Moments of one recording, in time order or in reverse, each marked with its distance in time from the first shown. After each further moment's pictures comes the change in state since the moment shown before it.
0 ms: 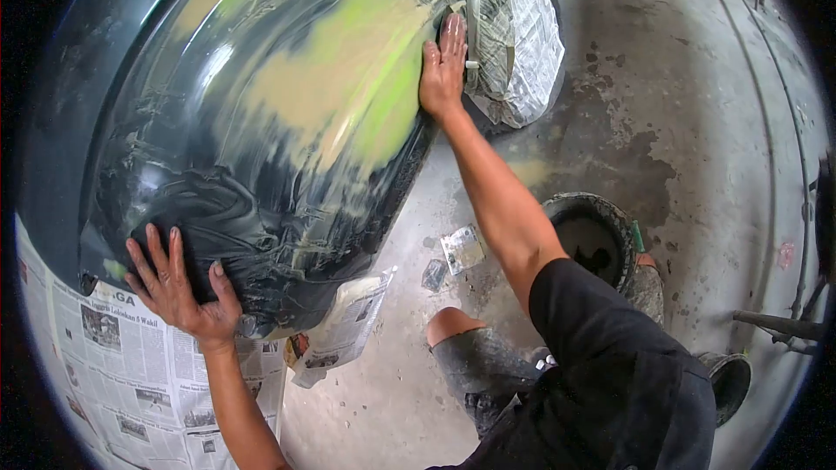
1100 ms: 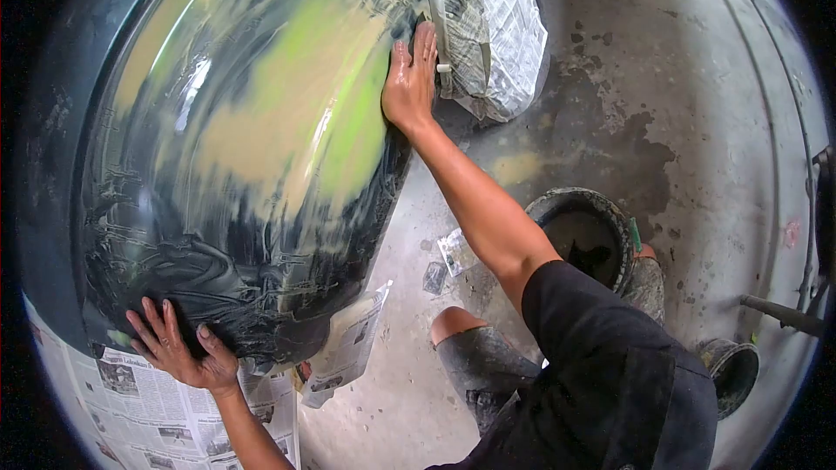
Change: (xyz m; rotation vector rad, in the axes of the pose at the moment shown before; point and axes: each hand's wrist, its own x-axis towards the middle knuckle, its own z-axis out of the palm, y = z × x) left_hand -0.006 -0.006 0.003 0.014 -0.025 0.026; right_hand 0.018 -0.004 -0.002 0.049 0.092 0.227
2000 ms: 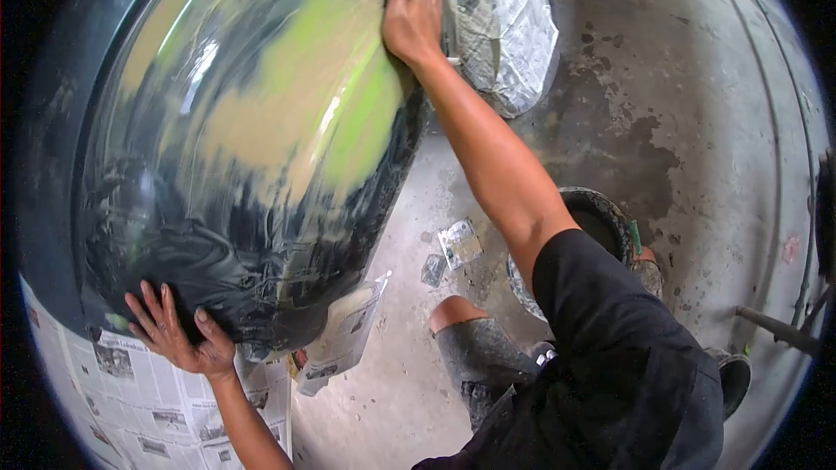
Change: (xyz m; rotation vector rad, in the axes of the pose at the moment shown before) left_hand 0.002 0.002 -0.001 -0.030 0.007 -0.013; right_hand 0.082 -0.019 0.013 -0.057 -0.017 -0.170
